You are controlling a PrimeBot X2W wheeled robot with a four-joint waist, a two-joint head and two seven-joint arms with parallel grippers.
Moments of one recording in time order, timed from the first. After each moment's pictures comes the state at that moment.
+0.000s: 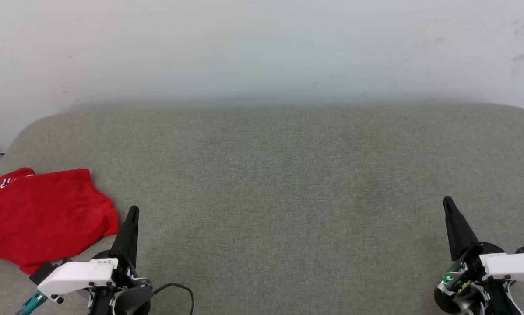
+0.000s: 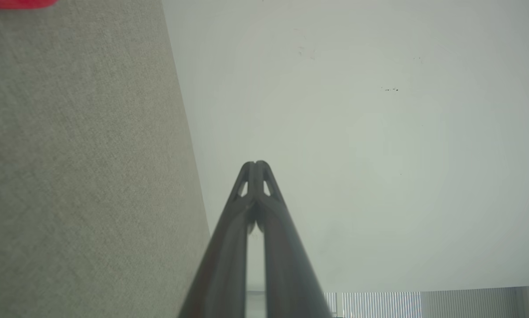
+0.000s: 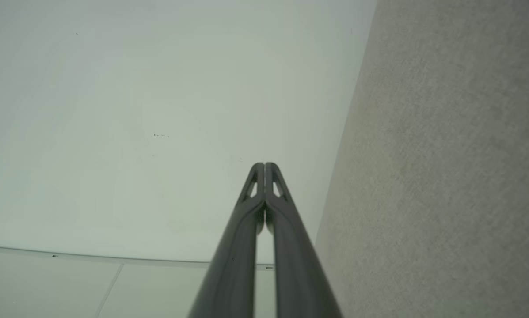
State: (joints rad) left arm -0.11 0.05 0.11 0.25 -1.61 -0.13 0.11; right arm -0.10 -0.05 -0.11 0.25 1.61 0.13 0.11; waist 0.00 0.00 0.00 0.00
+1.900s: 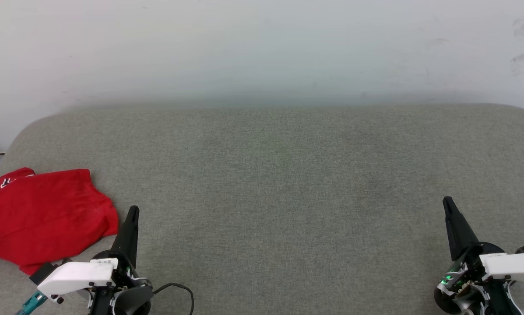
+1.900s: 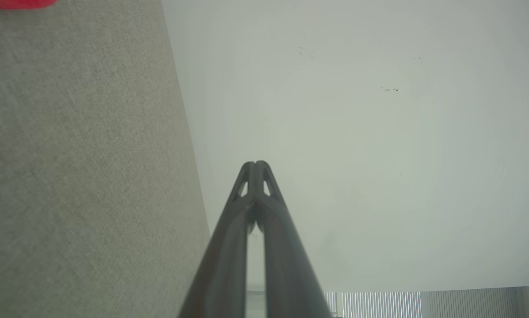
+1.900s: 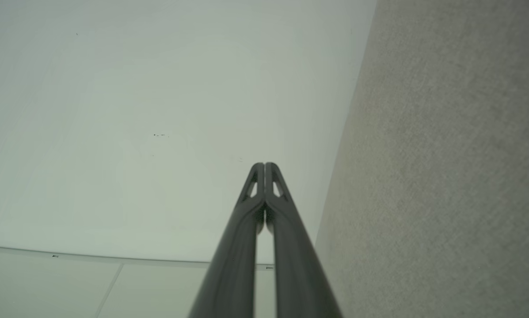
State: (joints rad) left arm -0.11 0.05 0.11 0.25 -1.61 -0.13 0.11; right arm -0.10 -0.05 -0.11 0.25 1.61 0.13 0.11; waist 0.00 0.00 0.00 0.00
